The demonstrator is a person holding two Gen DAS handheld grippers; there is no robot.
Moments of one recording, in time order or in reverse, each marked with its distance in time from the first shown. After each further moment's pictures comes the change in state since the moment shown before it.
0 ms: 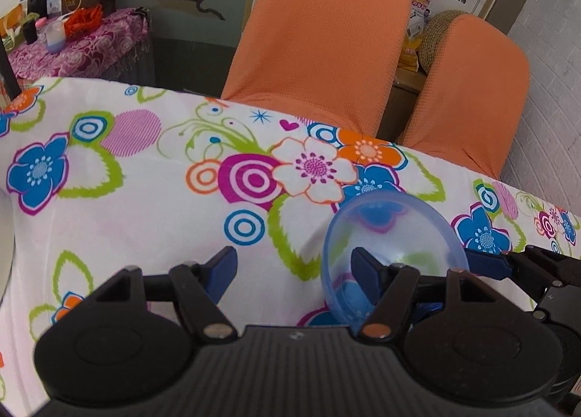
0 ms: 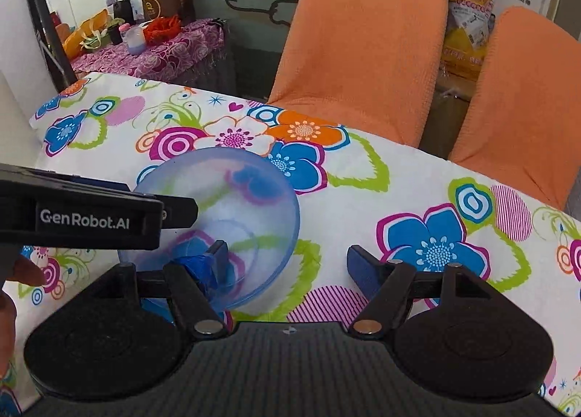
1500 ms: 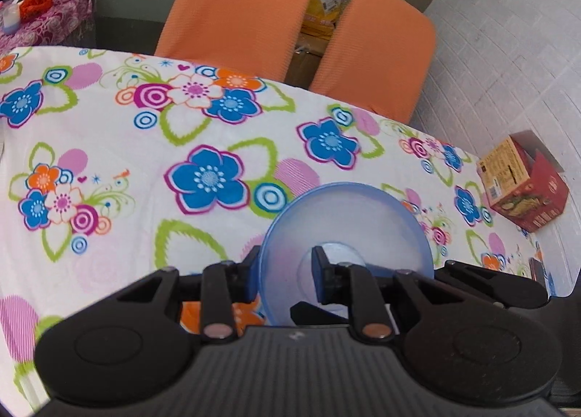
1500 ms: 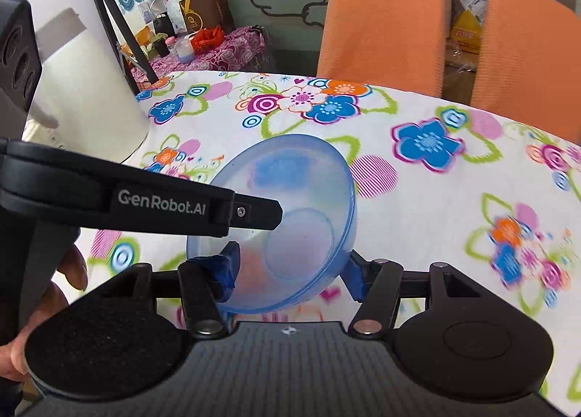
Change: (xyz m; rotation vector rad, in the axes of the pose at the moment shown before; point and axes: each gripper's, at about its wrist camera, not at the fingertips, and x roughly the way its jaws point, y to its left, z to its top) left arm -0.125 -0.077 -0.089 0.044 0.083 -0.230; right arm -0.145 0.013 -0.088 0.083 0.003 0.160
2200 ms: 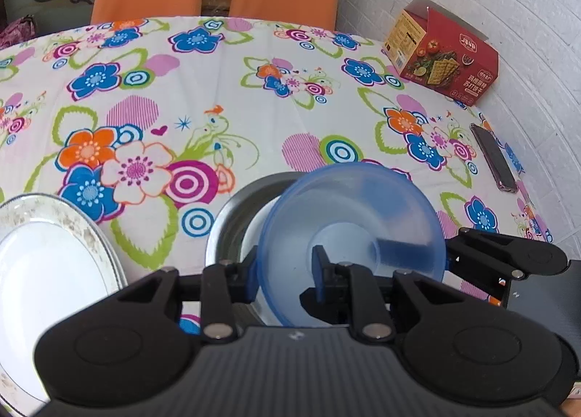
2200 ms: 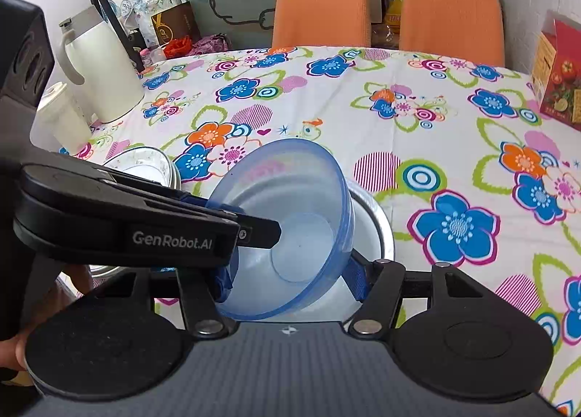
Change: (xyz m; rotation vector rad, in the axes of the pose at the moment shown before) left arm -0.026 -0.125 -0.154 0.217 0.095 -0.039; right arm -0.122 -0.026 -0.155 0.100 -0.051 -0.081
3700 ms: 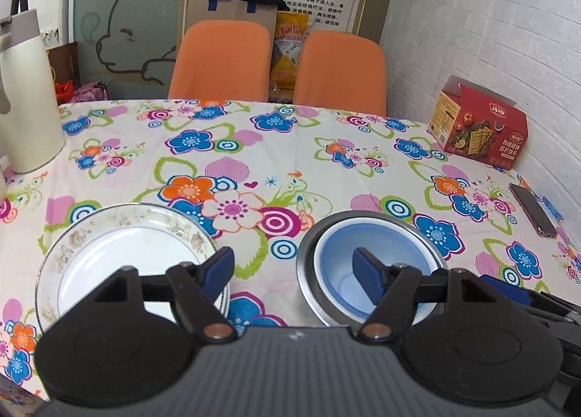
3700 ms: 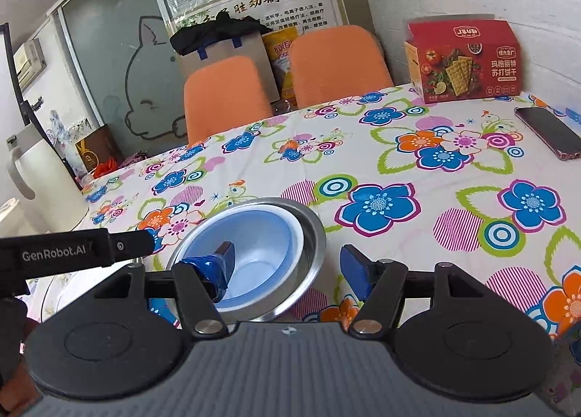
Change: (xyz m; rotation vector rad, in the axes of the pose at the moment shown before) left arm -0.058 0.012 -0.059 -0.019 -0.345 0.205; right arm -0.038 0.003 -0.069 0.307 -0.358 -0.220
